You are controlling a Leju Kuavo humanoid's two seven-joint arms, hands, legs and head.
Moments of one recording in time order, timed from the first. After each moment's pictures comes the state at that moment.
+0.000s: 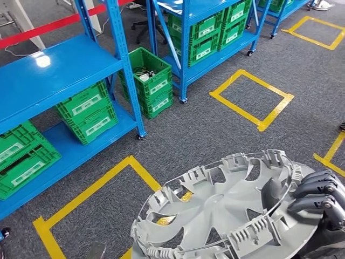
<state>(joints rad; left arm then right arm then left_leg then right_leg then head) -0.05 -0.16 0.28 -0.19 -0.58 0.34 -0.22 0.23 0.12 0.25 -2.19 0.79 -0.71 -0.67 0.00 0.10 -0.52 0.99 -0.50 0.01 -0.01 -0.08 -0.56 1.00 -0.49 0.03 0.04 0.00</state>
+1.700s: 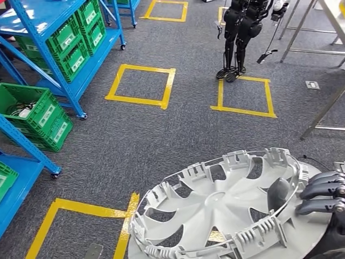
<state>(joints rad) -0.05 -0.15 0.32 -0.19 -0.62 0.32 -0.23 0.21 0.12 0.26 -2.22 0.80 -0.71 -0.67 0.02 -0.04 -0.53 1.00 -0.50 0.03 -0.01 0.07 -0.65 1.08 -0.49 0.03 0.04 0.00</state>
